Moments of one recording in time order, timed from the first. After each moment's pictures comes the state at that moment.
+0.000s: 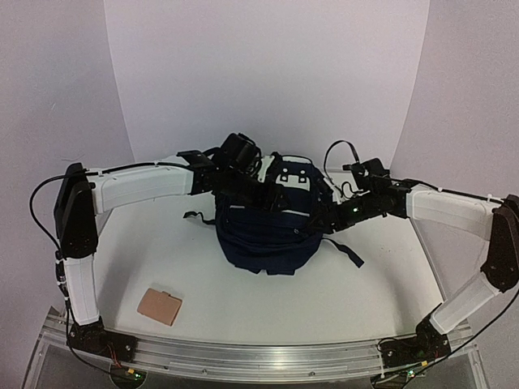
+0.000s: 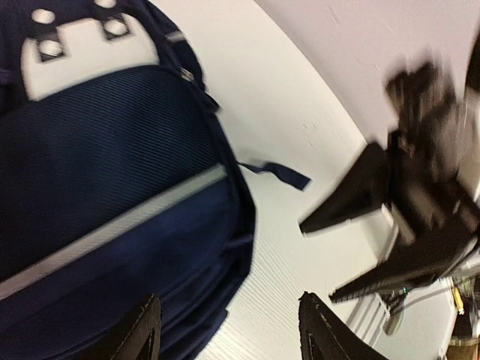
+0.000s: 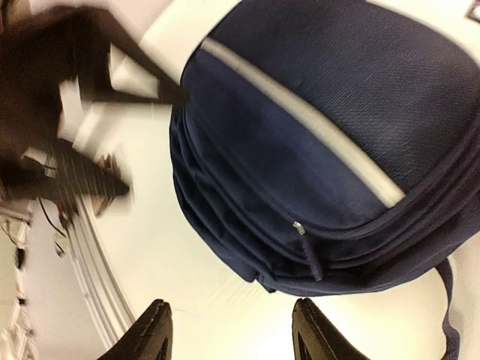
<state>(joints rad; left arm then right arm) -0.90 1.95 1.70 -0.43 0.27 -0.42 0.51 1.51 1.06 -0.39 -0.57 0.11</state>
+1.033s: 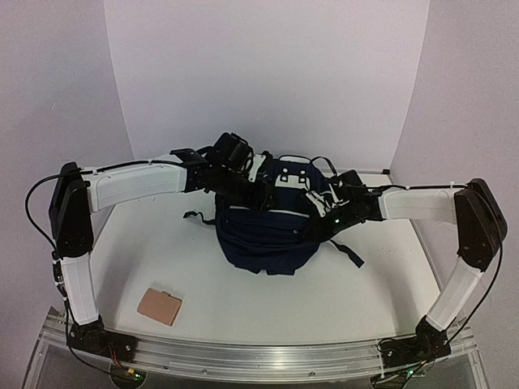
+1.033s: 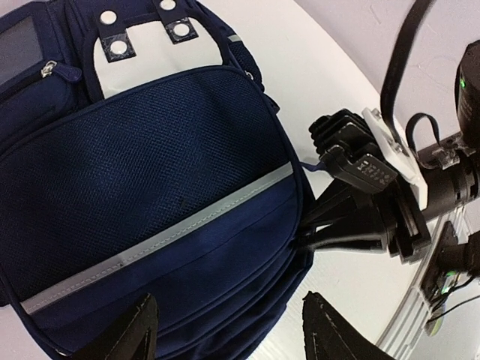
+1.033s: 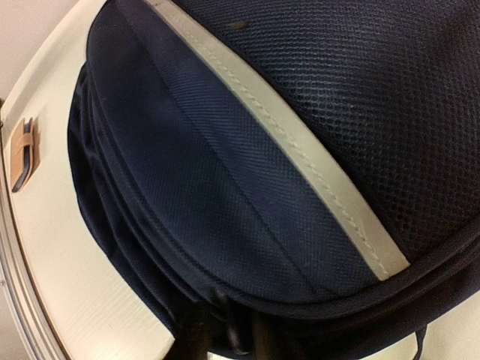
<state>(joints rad) -0.86 1.92 1.67 -0.48 0.17 -0.34 0.55 1.73 1.10 -0.32 -0.43 -0.05</state>
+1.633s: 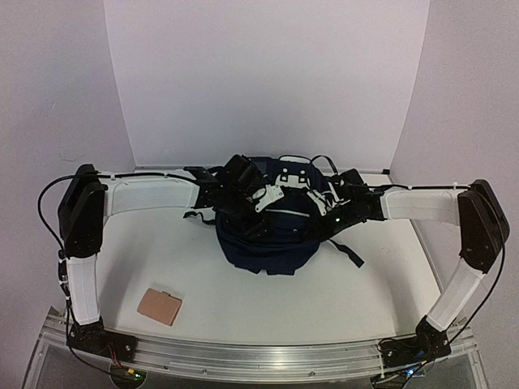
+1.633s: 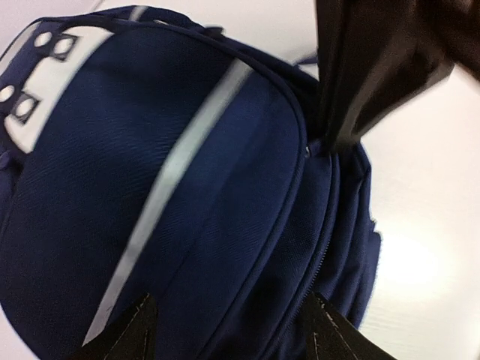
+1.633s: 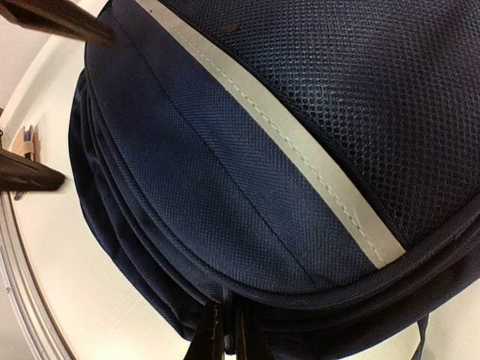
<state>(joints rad) -0.89 1.97 1.59 -0.43 0.13 0.37 0.56 1.71 1.10 -0.33 -0.41 -0.01</state>
